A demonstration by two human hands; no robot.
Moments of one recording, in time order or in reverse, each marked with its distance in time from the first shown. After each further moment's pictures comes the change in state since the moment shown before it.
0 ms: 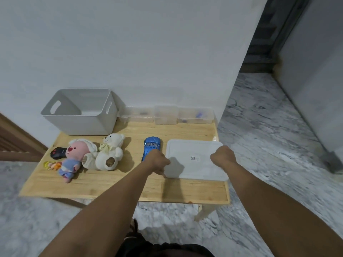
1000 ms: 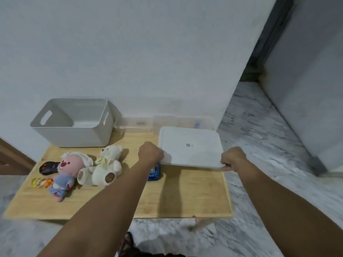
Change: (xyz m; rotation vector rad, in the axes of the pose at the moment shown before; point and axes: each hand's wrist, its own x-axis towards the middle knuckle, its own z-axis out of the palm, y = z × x) left_hand 0.029 0.032 -0.046 -0.016 0.324 0.004; right_hand 0.017 -0.025 -0.037 0.265 0.016 0.238
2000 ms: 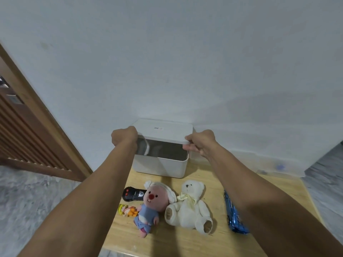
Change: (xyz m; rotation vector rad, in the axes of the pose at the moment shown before) left_hand 0.154 -0.111 -0.345 -0.823 0.599 -0.304; right_hand -0.169 -0.315 0.280 0.416 -0.409 -0.312
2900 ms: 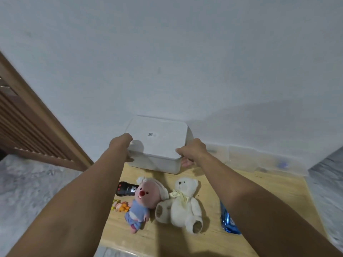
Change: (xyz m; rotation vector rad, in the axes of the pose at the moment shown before) left_hand 0.007 -0.033 0.011 0.249 -0.201 -0.255; right_hand 0.022 0.044 -0.008 -0.388 -0.114 0.066
